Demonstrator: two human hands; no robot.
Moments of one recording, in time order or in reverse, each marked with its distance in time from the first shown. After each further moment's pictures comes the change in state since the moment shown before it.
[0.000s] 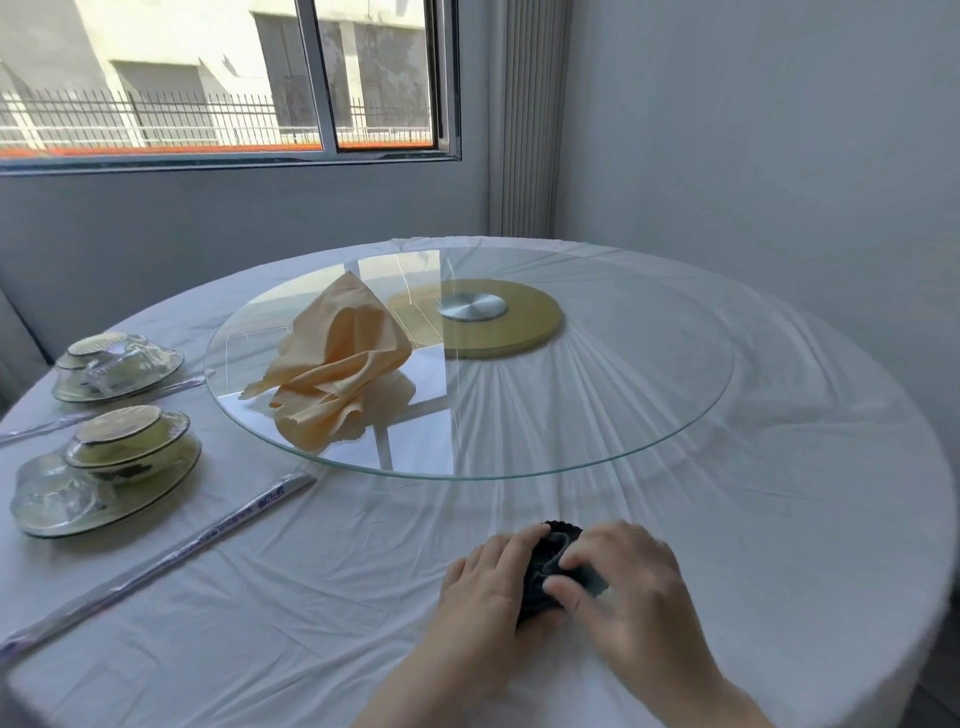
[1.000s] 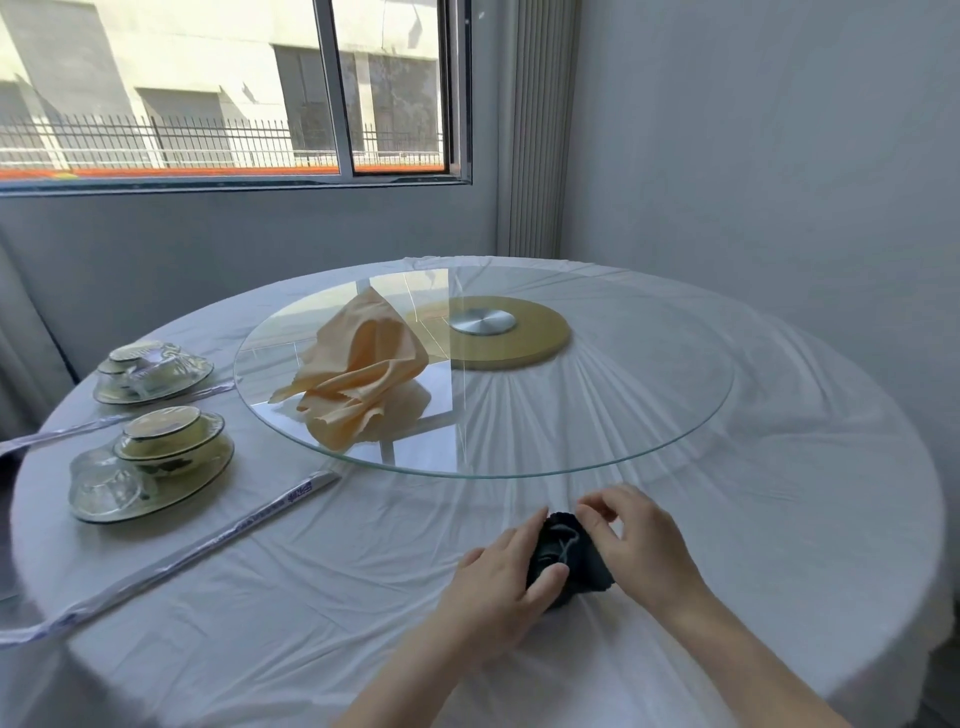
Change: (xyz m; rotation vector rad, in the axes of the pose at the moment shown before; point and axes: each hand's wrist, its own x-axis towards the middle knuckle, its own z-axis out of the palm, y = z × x) left_hand 0.000 0.005 -0.010 -0.080 -0.068 -0.071; right_hand 0.032 0.009 -0.003 0.082 -0.202 0.356
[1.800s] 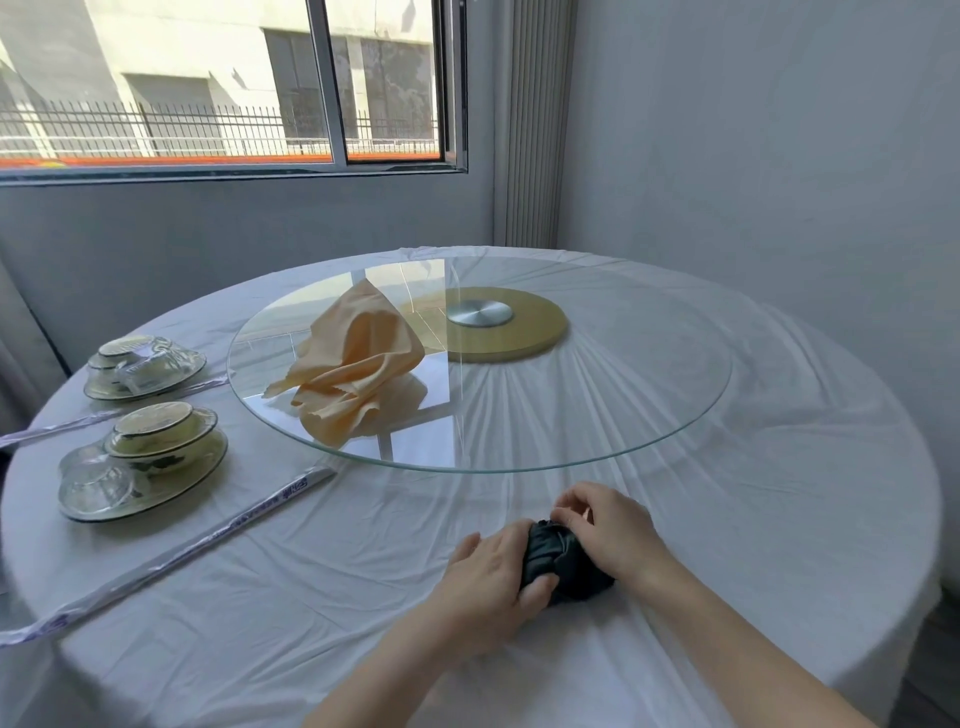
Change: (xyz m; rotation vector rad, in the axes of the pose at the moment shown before) left_hand 0.001 -0.008 -0.005 0.106 -0.042 0.068; right_hand 0.023 0.006 0.018 -0.142 -0.226 0.180
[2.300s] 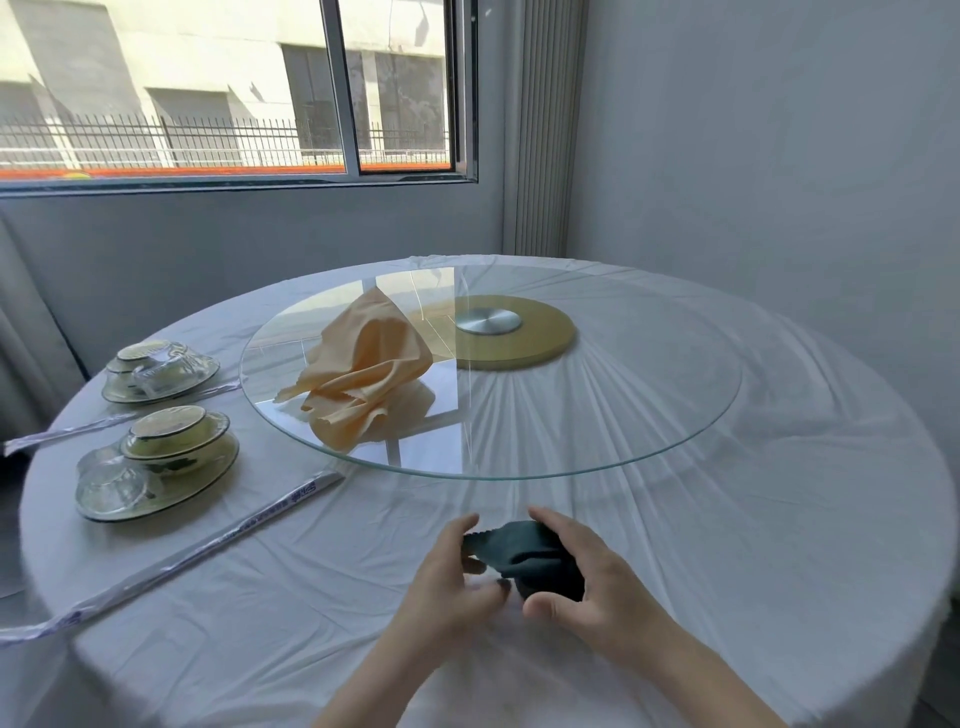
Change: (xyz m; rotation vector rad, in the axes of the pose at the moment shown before) left_hand -0.028 -0.009 -0.011 -0.632 0.302 -0.303; right_hand -0.046 -0.009 0.012 0.356 -0.187 -0.296
